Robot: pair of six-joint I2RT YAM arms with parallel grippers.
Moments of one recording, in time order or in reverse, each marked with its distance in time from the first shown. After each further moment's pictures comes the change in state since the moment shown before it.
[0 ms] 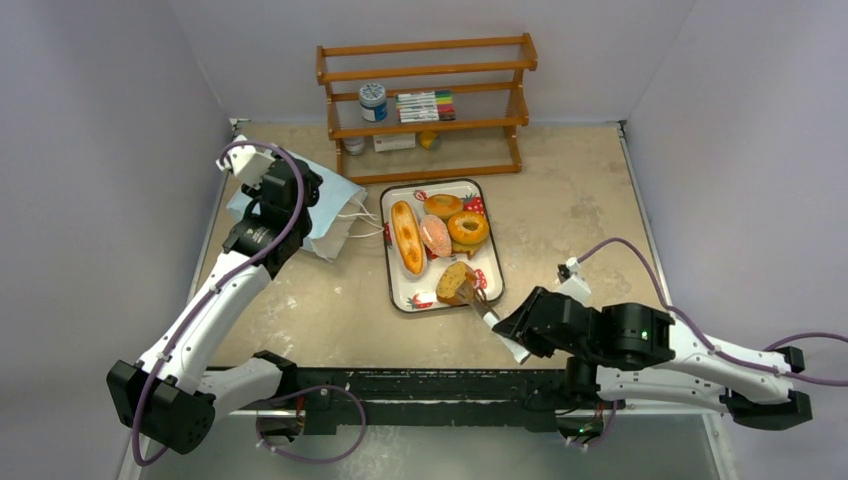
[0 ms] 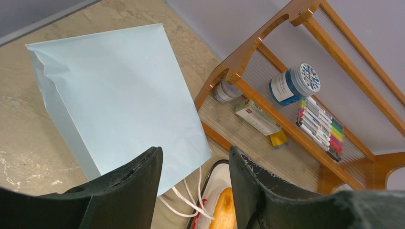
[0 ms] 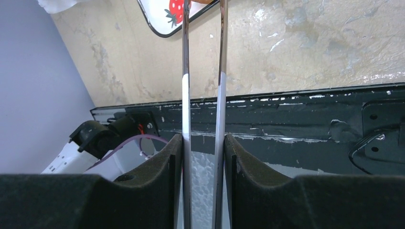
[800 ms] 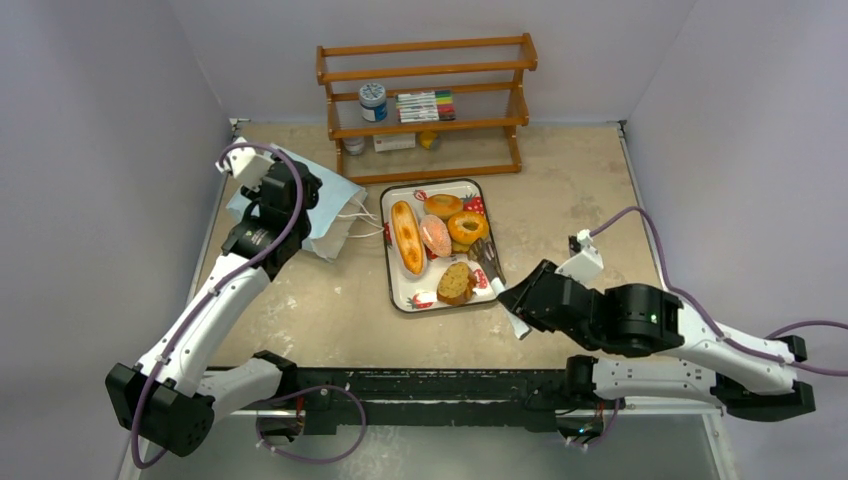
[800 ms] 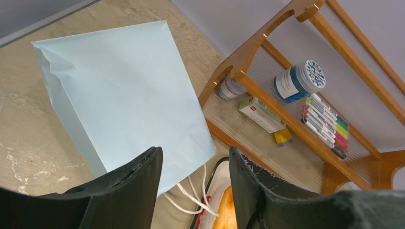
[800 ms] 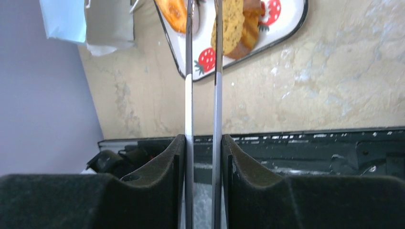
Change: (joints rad) left arm 0.000 -0.013 -0.008 -0.018 0.003 0.000; right arm 0.000 0.143 0.270 -0.111 0.189 -0.070
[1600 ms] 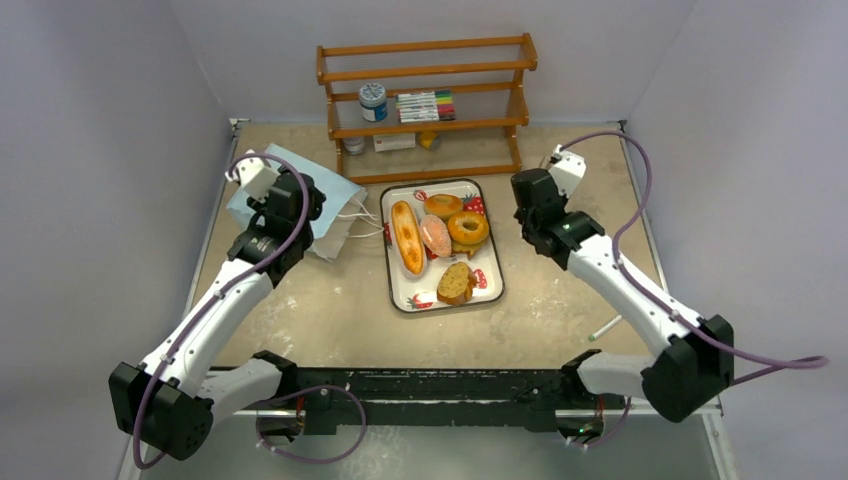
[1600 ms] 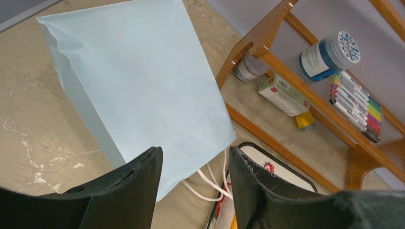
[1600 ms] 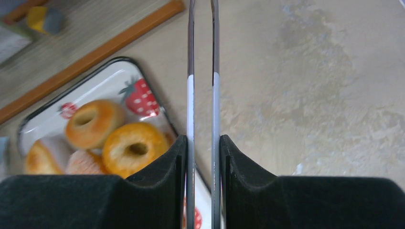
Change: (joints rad) left arm 0.000 -0.013 -0.085 0.005 0.029 0.010; right arm -0.751 0.425 -0.029 0.678 0.110 -0.868
